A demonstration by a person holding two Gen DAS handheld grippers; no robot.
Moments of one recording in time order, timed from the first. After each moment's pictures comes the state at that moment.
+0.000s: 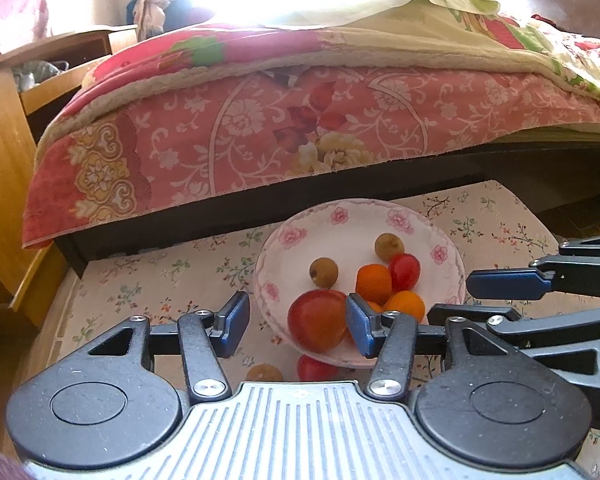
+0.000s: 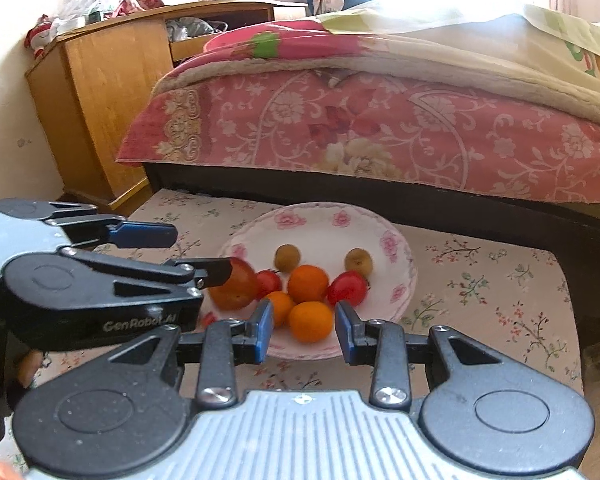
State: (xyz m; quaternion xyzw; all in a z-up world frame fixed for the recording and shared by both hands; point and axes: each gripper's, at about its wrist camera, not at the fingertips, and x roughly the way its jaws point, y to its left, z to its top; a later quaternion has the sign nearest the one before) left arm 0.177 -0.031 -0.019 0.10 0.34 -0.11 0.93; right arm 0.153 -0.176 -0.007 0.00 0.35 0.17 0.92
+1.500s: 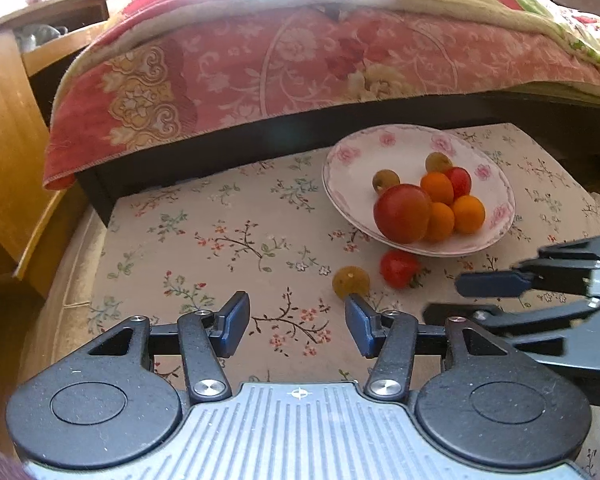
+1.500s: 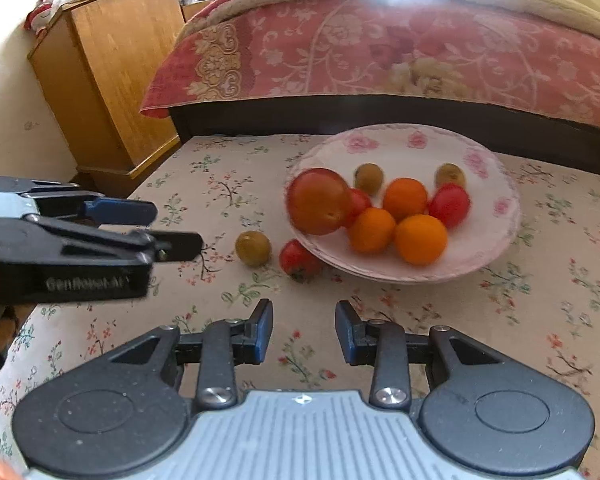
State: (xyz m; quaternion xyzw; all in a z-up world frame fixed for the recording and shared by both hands) left arm 0.165 0.045 -0.049 0.11 0.39 -0.13 0.91; right arm 0.144 -0.113 -0.058 0.02 0.40 0.18 0.90
